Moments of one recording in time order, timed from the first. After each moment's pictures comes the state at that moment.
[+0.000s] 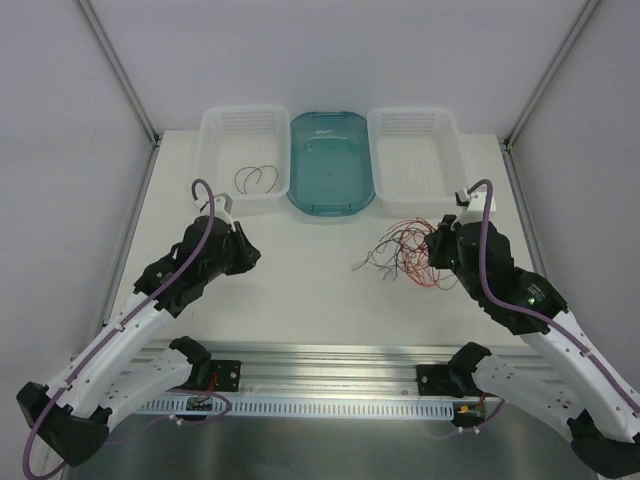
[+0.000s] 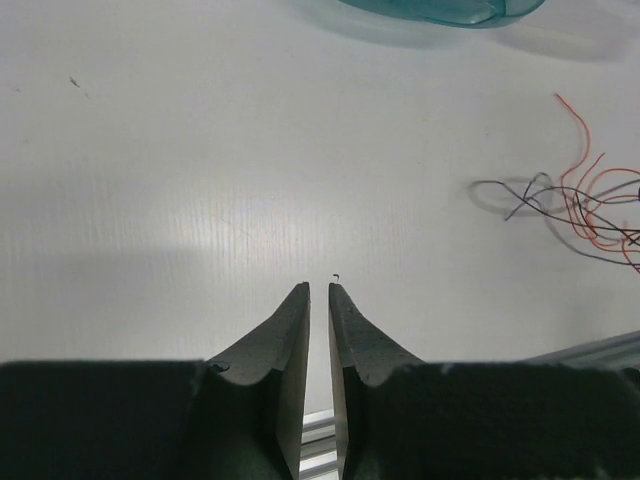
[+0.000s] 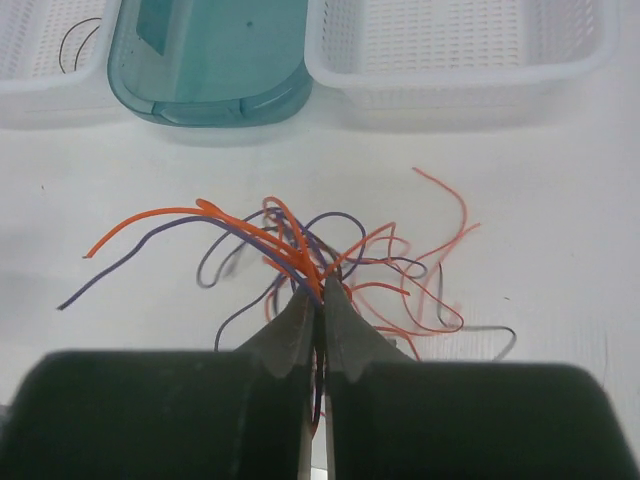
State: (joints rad) left arm -0.56 0.80 0.82 -0.63 -0.13 -0.65; right arm 0.72 0.75 1.02 -0.73 0.46 0.43
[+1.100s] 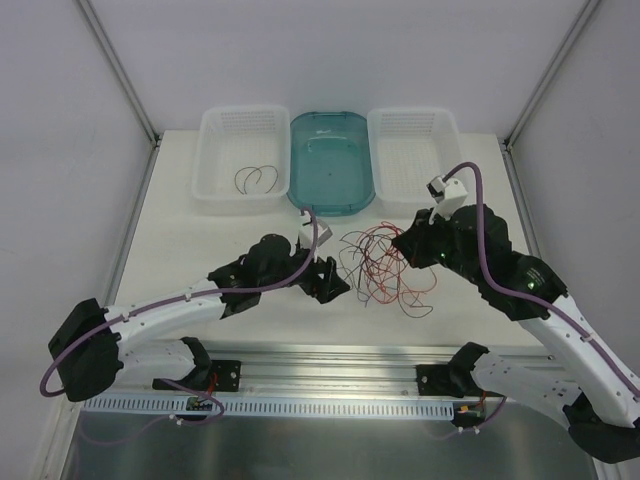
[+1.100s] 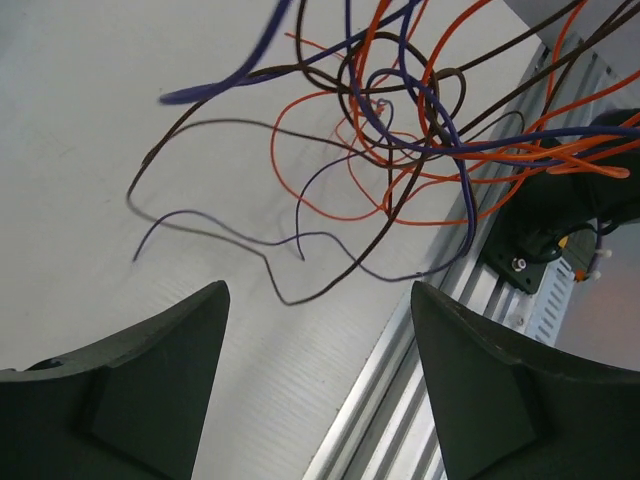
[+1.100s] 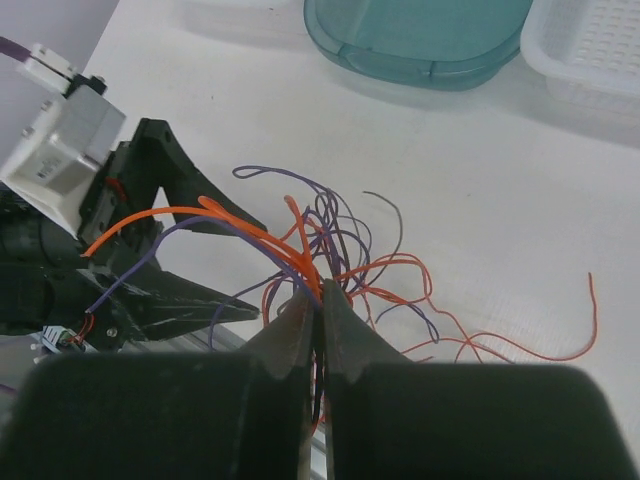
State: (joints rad) left arm -0.91 1.13 0.66 0.11 0.20 -0.38; right arm 0.75 0.85 1.17 -0.76 0.10 0.40
